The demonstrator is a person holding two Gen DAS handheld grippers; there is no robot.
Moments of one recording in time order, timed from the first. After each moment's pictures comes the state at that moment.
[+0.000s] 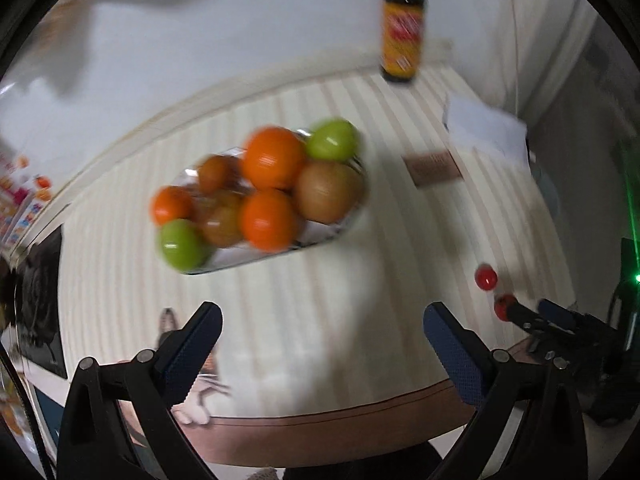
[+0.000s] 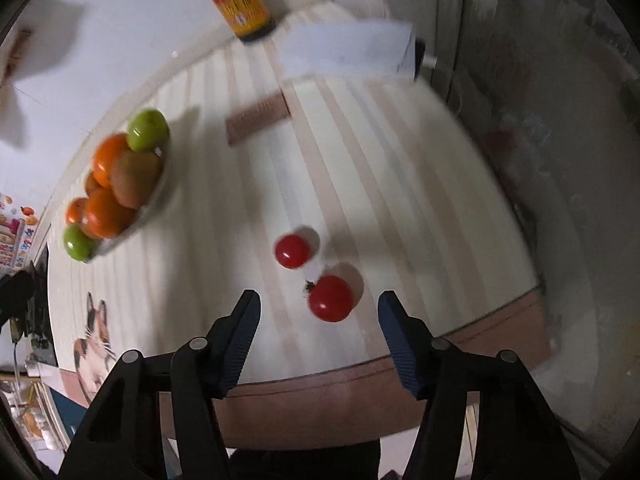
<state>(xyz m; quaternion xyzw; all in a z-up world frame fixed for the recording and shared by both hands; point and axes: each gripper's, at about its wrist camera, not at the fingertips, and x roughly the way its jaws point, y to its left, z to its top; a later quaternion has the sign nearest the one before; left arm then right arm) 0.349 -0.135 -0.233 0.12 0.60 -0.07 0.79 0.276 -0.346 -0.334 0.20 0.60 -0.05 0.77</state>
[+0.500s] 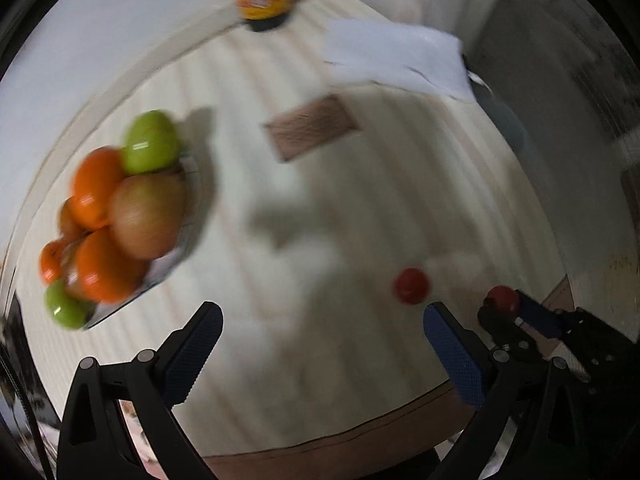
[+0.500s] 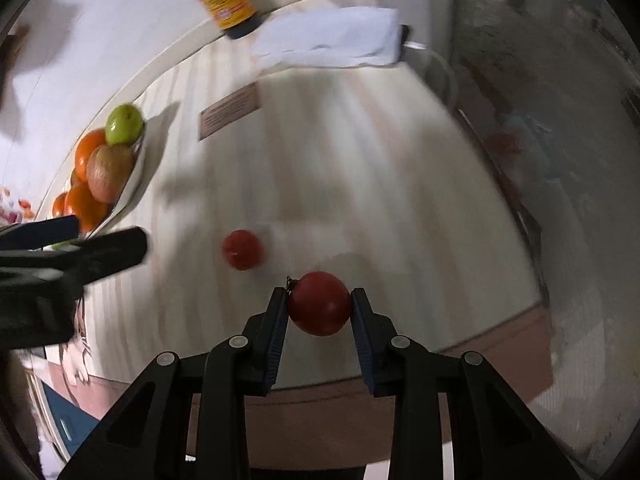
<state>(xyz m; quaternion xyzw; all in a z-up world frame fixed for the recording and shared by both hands) 0.368 -0.256 -0.308 0.18 0.64 -0.17 0.72 0.265 -0.376 -0.364 0.19 0.58 -0.05 0.79</state>
